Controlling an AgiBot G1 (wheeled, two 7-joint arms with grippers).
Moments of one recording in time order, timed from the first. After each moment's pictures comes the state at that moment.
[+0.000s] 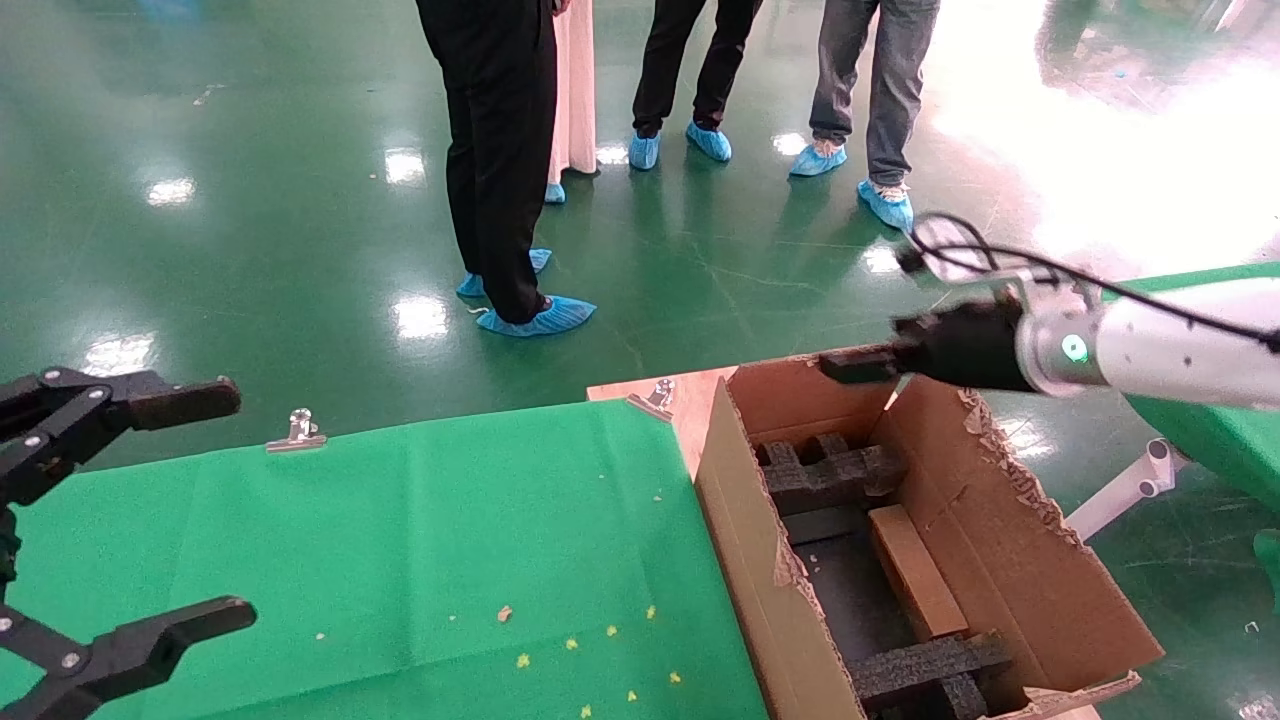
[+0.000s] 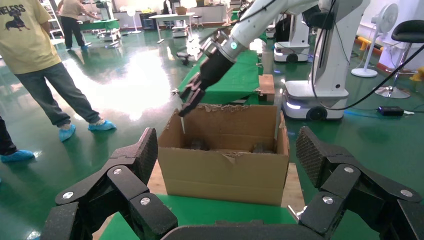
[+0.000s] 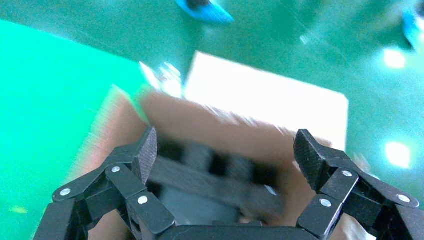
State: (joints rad) left arm -1.09 0.58 0.35 -1.26 0.67 1.47 -0.15; right arm 1.98 -0.50 -1.86 1.17 -1.21 -0.52 1.13
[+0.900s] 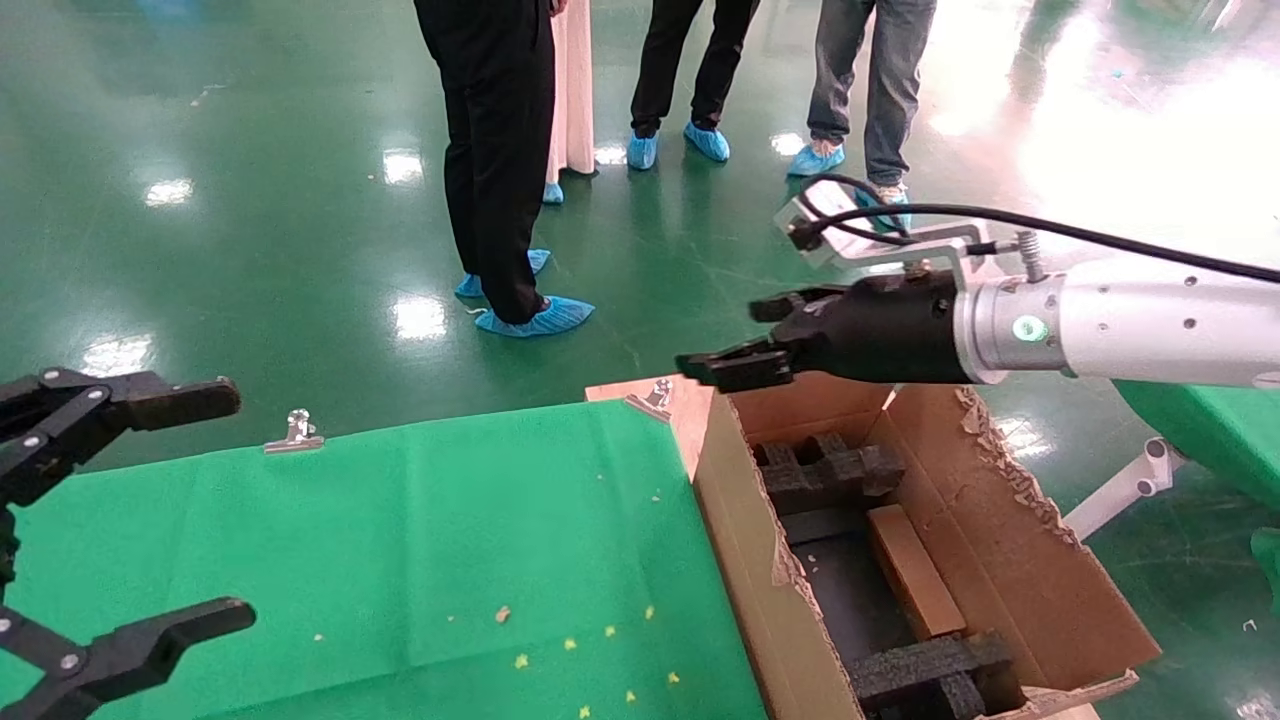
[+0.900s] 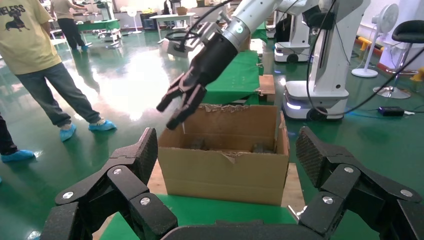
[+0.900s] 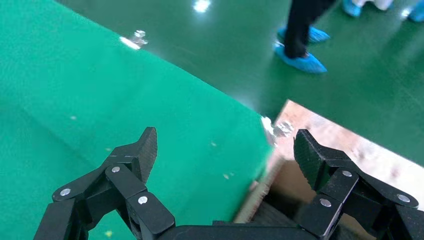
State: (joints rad) left arm -1.09 0.58 0.35 -1.26 0.67 1.46 -0.15; right arm 1.95 -0.49 -1.65 1.32 -1.06 -0.67 0.95
